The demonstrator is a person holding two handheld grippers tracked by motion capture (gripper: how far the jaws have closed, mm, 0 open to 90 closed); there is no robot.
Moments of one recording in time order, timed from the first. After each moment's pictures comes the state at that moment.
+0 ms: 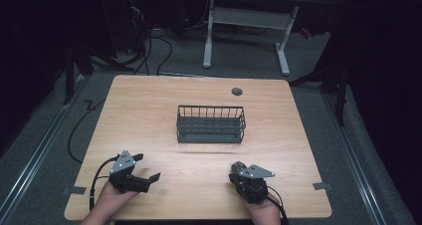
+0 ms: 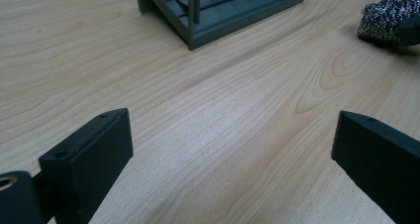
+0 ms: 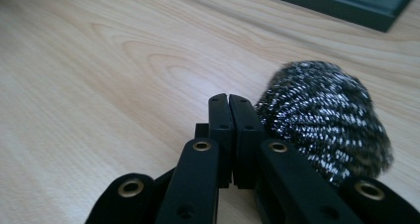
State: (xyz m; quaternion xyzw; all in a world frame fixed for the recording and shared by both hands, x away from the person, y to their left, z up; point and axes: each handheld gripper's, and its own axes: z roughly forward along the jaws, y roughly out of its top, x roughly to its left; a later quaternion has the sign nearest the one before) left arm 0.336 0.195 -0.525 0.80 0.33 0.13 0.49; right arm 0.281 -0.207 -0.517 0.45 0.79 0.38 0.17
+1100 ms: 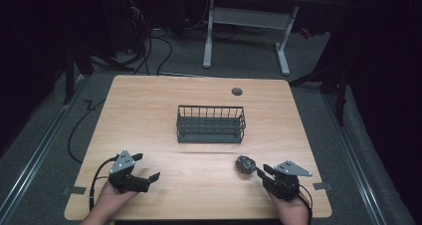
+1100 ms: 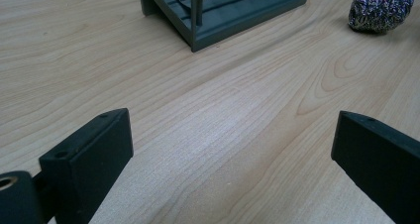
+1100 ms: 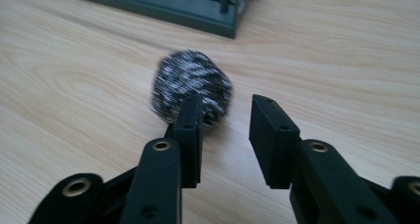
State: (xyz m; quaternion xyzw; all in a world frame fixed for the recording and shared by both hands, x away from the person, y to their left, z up) left arm 0.335 0.196 -0.524 0.80 0.33 0.14 0.49; right arm 0.275 -0.285 -0.495 0.50 0.74 0.37 0.23
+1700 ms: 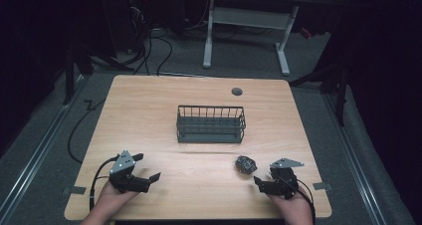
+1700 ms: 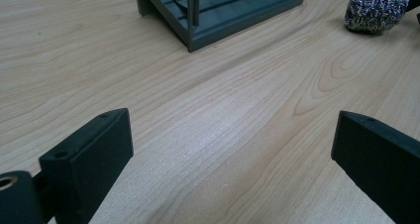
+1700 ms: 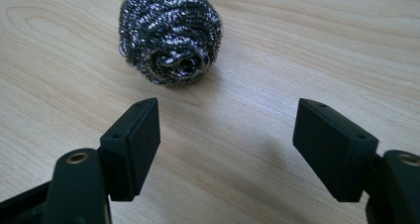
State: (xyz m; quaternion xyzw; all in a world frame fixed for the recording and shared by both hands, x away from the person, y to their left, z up) left arm 0.336 0.195 -0.524 0.80 0.33 0.13 0.49; right arm 0.291 -0.285 -0.503 0.53 0.79 0.28 0.16
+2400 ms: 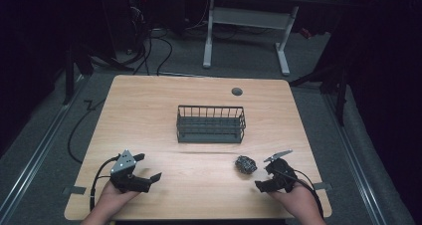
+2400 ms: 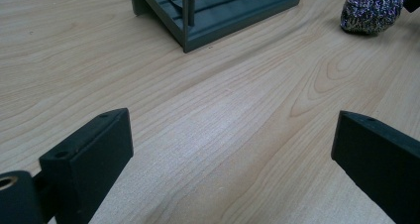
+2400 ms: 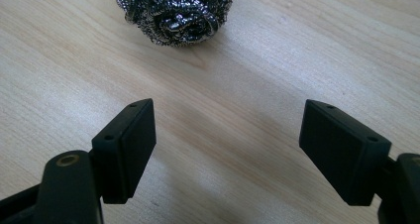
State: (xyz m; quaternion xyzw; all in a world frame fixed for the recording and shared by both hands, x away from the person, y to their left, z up) left arm 0.336 0.194 -0.525 0.80 0.33 0.13 0.49; right arm 0.310 -0.276 -0.485 0.52 0.84 0.16 0.09
